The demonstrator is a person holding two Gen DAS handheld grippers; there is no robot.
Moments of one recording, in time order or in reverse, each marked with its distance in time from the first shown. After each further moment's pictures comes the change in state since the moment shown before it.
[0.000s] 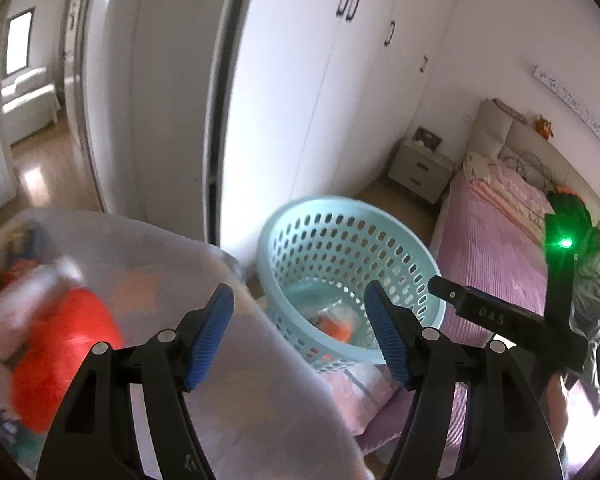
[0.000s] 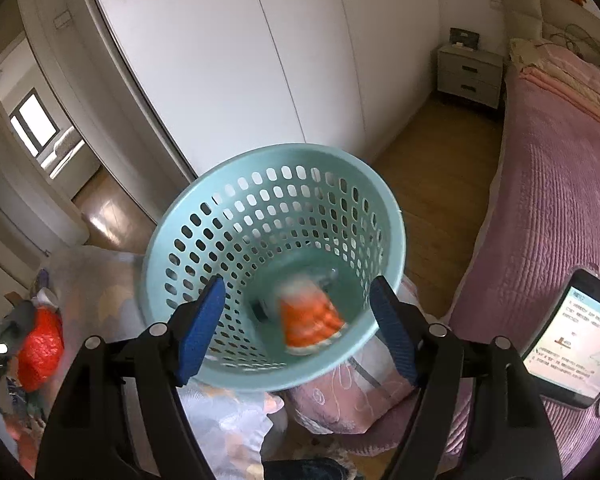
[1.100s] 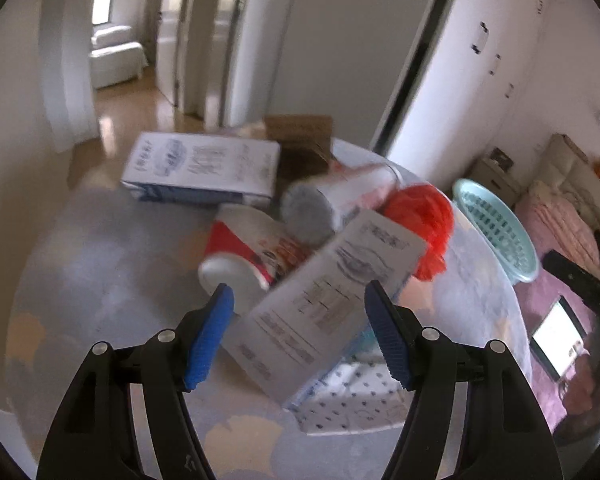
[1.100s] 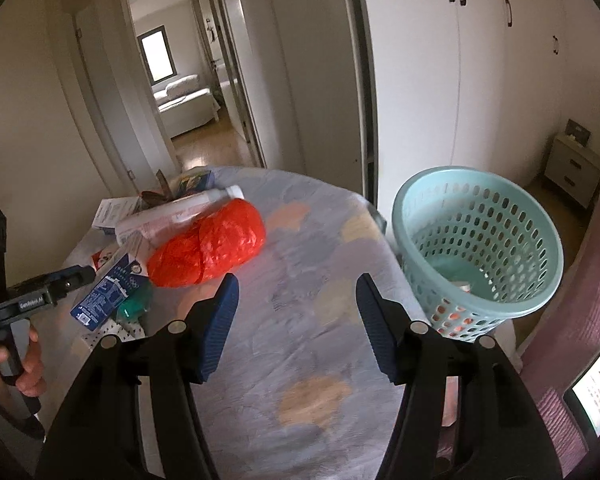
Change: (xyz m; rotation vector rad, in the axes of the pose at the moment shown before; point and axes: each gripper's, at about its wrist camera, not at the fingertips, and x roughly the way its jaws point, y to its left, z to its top) left arm -0.141 0.233 -0.092 -0.183 0.063 0.181; right arm -0.080 0.197 -0.117 -0.404 -0.067 0.271
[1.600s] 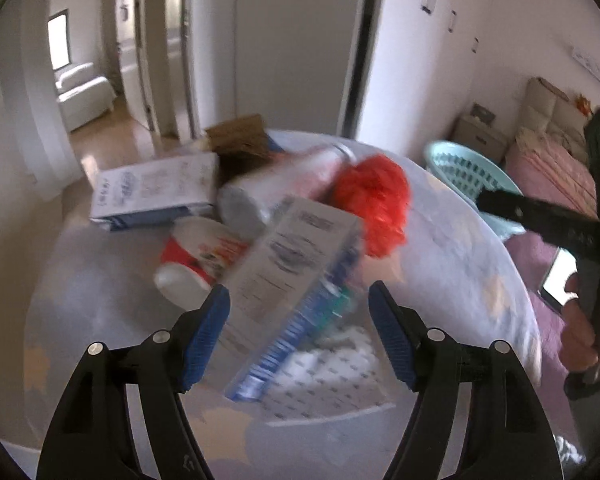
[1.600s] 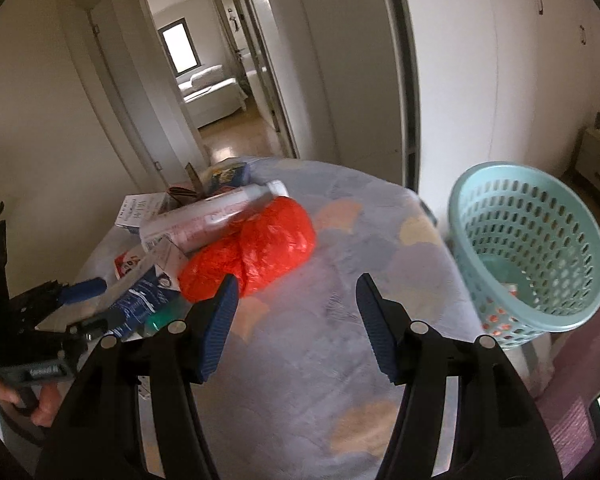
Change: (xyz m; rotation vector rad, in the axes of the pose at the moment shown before) left arm -0.002 -0.038 -0.006 0.188 0.003 0.041; right arm 0.035 0.025 0.013 -0.002 0.050 0.122
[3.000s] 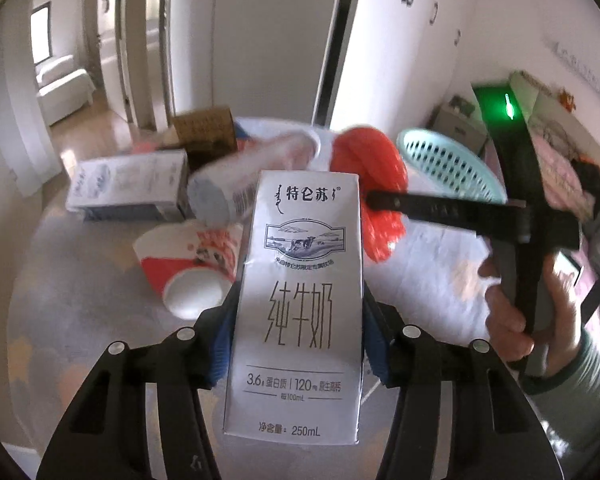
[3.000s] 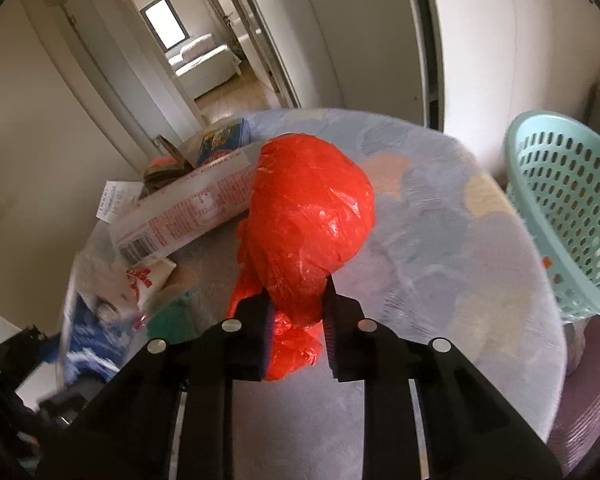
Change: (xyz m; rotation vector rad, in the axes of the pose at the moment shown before) left arm -0.009 -0.018 -0.010 0.011 0.027 -0.098; right arm 0.072 0.010 0.004 0.085 0.147 0.035
